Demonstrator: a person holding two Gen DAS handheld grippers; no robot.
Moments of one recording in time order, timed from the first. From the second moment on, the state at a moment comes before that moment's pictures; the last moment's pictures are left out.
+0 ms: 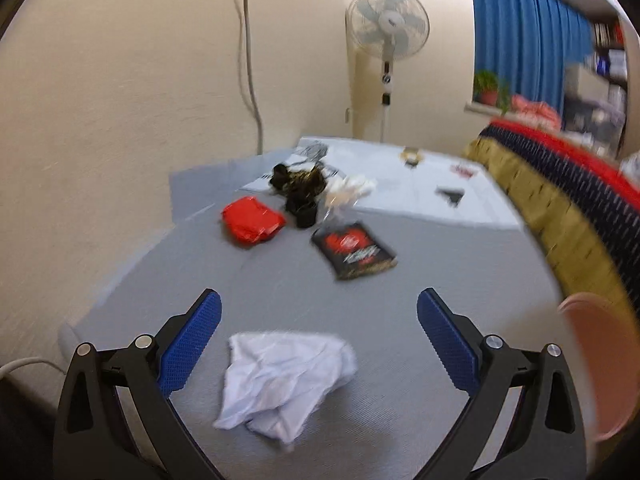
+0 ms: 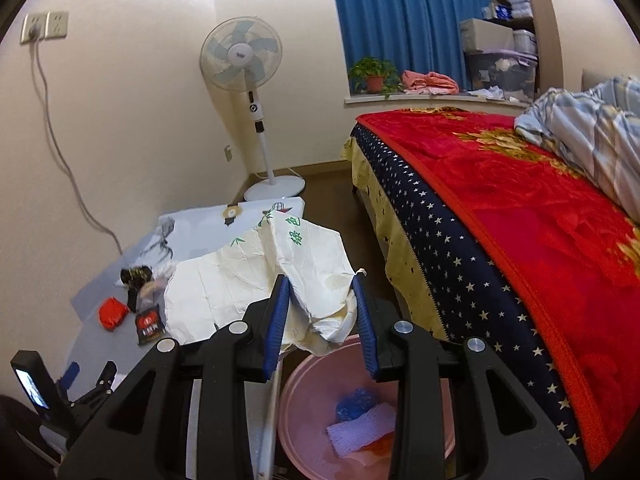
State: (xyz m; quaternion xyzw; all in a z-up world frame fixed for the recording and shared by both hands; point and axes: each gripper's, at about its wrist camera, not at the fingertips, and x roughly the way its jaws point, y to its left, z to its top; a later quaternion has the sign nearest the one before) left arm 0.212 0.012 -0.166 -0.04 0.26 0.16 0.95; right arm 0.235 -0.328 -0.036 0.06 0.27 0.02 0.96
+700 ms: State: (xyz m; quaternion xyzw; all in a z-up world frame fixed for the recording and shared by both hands) left arm 0.213 0.027 -0.178 -0.10 0.32 0.09 0.94; right arm 0.226 -0.333 -0.039 0.05 0.27 0.02 0.96
